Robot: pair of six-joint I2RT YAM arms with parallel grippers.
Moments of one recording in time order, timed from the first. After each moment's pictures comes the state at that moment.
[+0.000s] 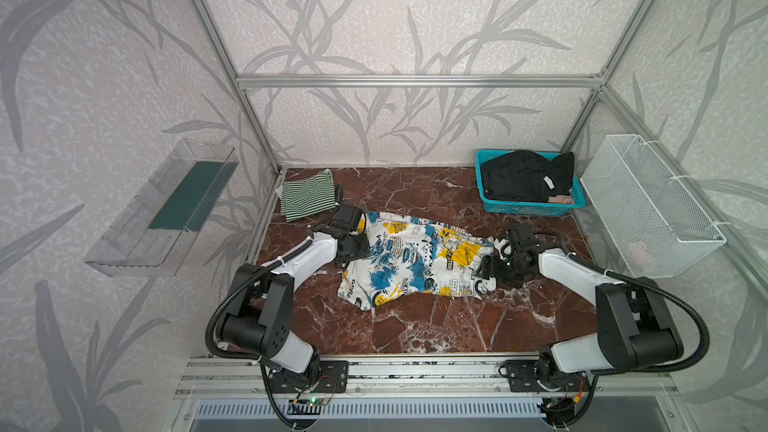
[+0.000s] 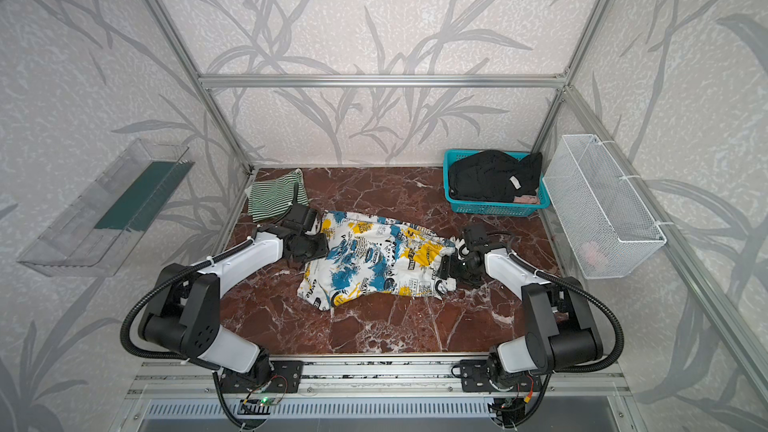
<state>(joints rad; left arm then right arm) -0.29 1.57 0.95 -0.53 0.03 -0.50 0.19 1.48 0.74 -0.53 -0.33 0.38</state>
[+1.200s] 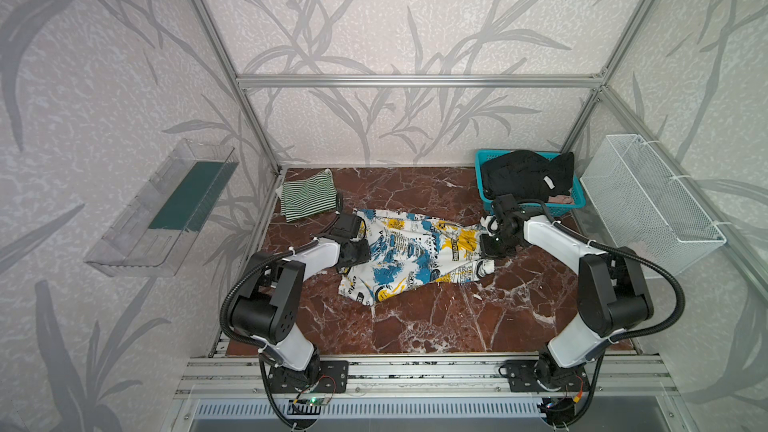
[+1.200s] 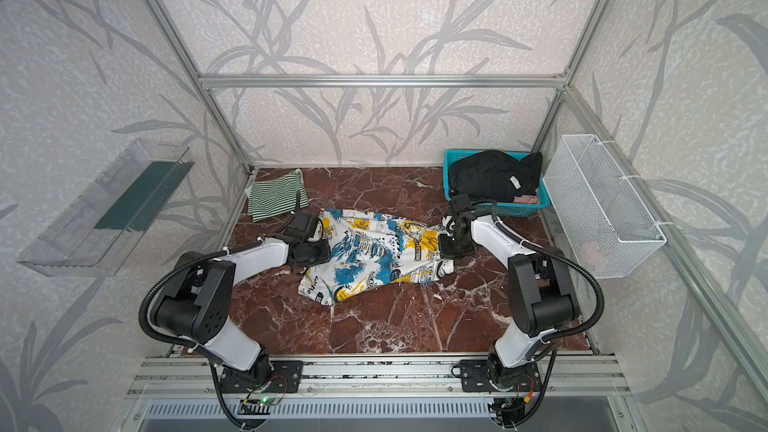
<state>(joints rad) -0.28 1.63 0.81 -0.29 0.09 -0.52 0.25 1.65 1.15 -0.84 -0.16 0.17</state>
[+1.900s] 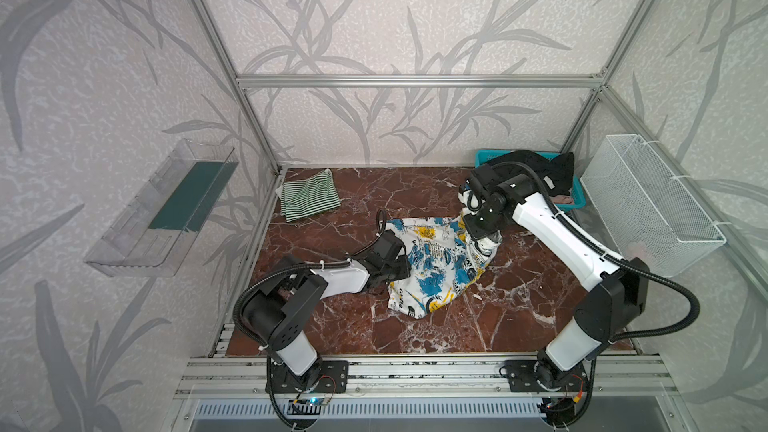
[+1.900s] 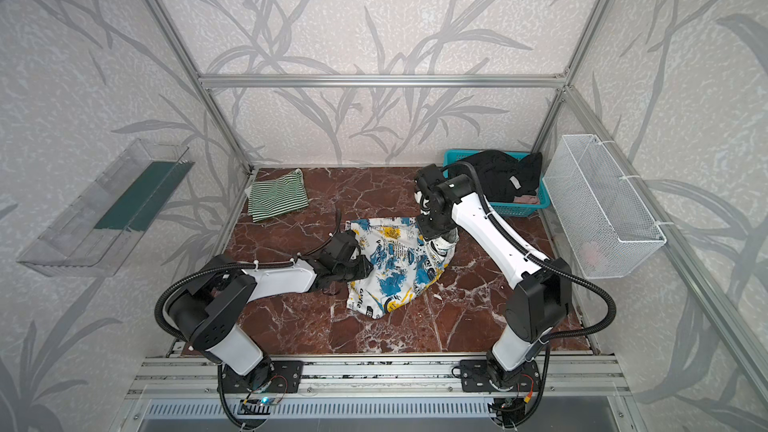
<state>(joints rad) -0.67 1.66 0.72 0.05 0.11 -0.81 0.54 1.69 1.64 -1.24 0.02 0.10</state>
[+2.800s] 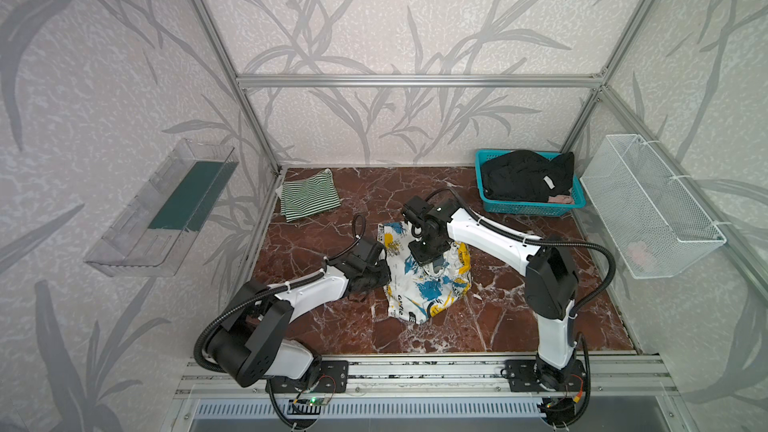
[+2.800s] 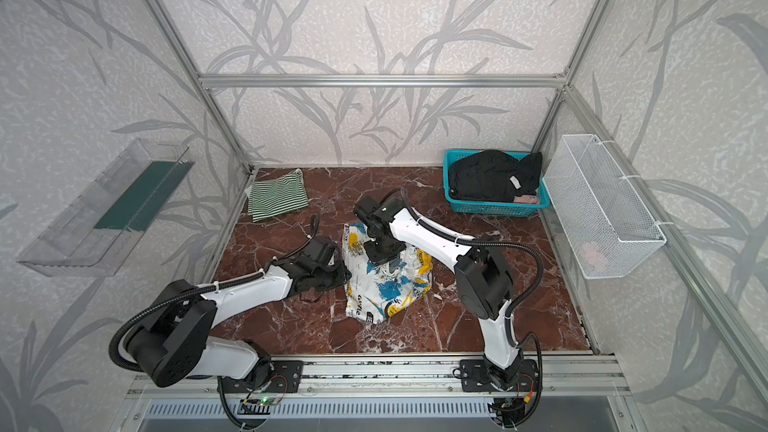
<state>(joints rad) -0.54 1.41 0.61 -0.22 0.11 -0.83 0.82 1.99 1.73 -1.11 -0.07 0.31</state>
